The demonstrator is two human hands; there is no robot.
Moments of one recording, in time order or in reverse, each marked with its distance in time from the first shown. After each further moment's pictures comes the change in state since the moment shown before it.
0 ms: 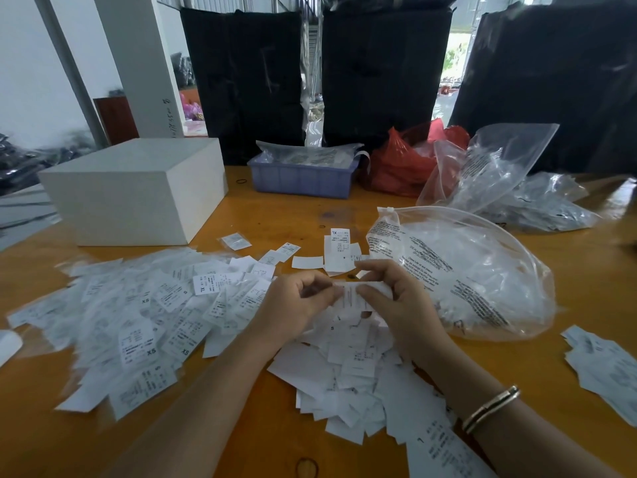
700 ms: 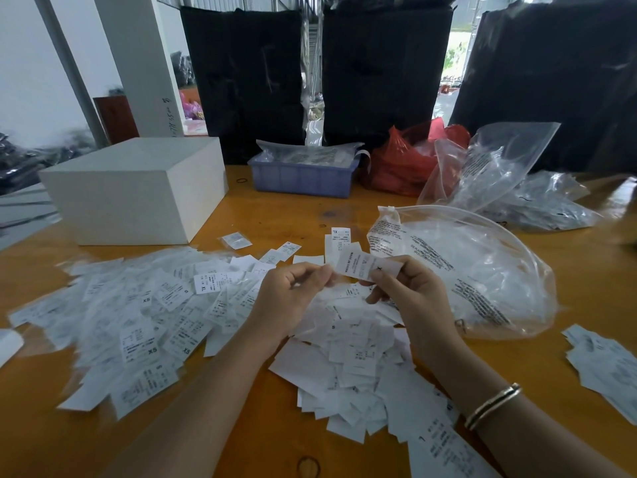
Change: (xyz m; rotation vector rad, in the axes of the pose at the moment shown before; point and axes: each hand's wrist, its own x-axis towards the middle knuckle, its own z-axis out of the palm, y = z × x) left_hand 0.000 0.008 -0.004 -0.136 0.112 -0.043; right_hand 0.000 -0.005 -0.004 0.238 0.174 0.136
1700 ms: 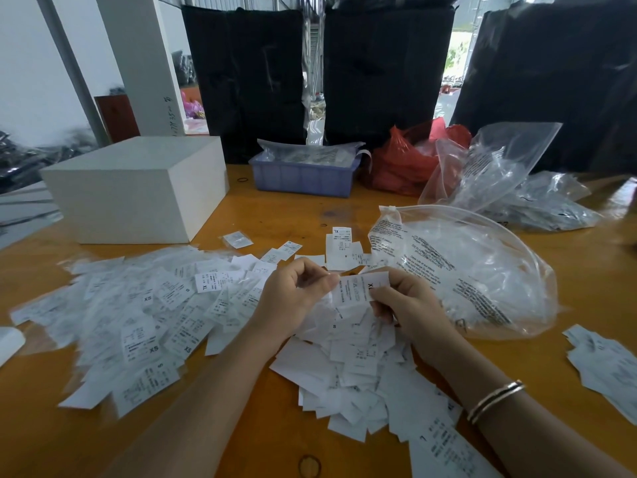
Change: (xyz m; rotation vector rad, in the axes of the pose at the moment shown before) left_hand 0.002 -0.007 0.003 0.046 0.023 -0.043; right_hand 0.002 0.005 -0.005 -0.129 -0.222 0.123
